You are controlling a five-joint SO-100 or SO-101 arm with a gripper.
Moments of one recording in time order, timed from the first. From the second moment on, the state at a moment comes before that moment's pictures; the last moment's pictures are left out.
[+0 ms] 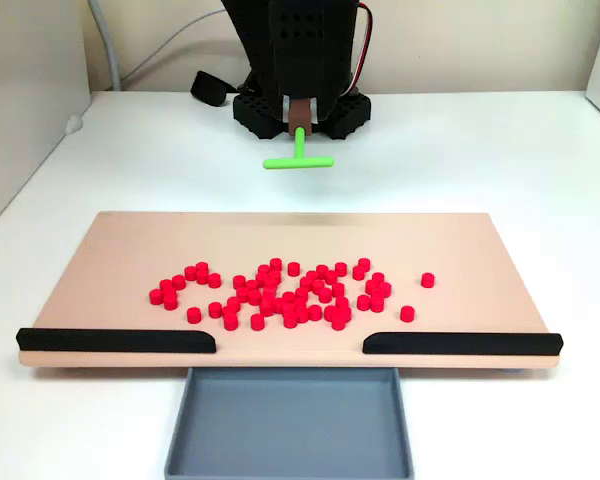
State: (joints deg) arm 1.7 110.3 110.5 89.1 -88.4
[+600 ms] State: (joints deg) arm 3.4 111.9 110.5 87.2 -93.1
